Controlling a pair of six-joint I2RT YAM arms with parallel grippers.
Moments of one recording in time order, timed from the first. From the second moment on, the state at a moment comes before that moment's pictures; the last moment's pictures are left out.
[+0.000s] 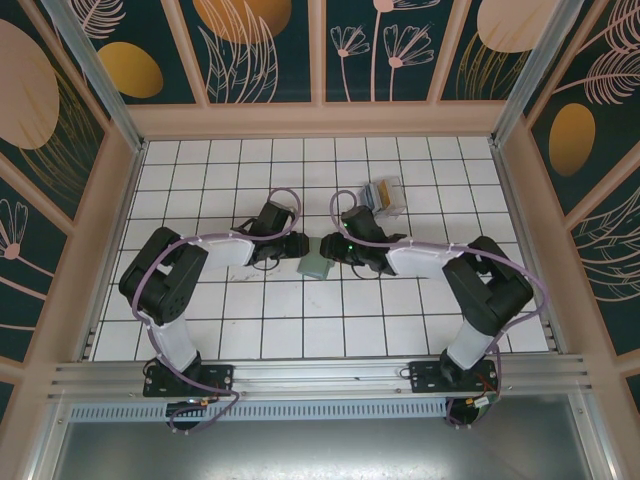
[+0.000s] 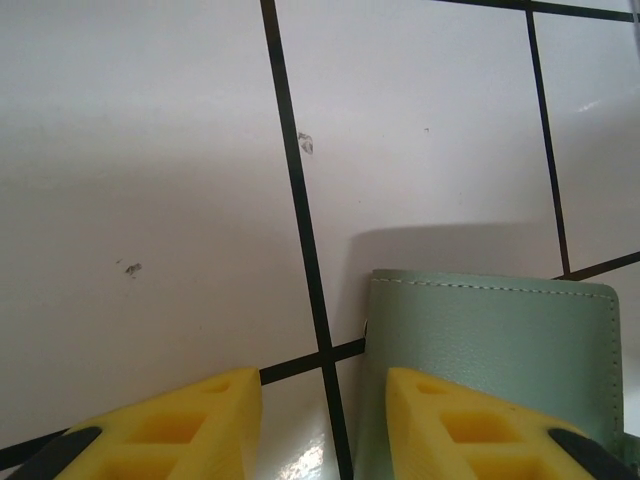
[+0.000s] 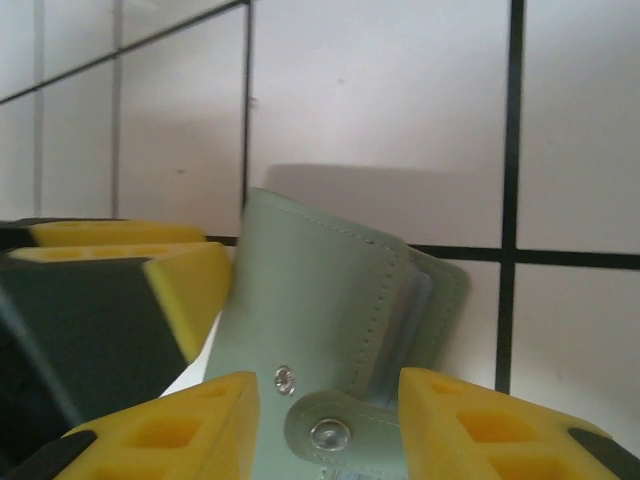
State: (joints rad) left arm -0.57 1.81 0.91 -0.01 0.18 -0.58; right arm 0.71 1.69 0.88 -0.04 -0.14 0.81
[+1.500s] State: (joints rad) left arm -0.56 1.80 0.84 0.11 0.21 -0.61; right arm 0.85 1.79 1.10 -0.37 0.22 0.89
